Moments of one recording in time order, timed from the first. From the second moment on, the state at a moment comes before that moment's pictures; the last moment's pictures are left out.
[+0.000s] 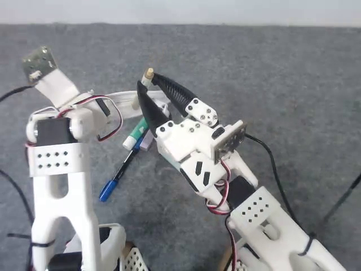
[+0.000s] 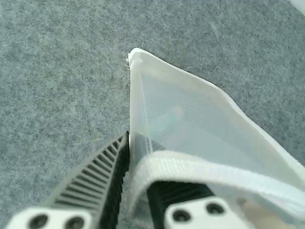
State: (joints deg) left arm -12.0 -30.3 21.8 78.5 32.7; right arm -43.3 -48.4 58.5 -20.5 0.1
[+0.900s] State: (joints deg) left arm -12.0 -29.8 21.8 78.5 32.7; right arm -47.6 -32.9 63.2 -25.5 11.3
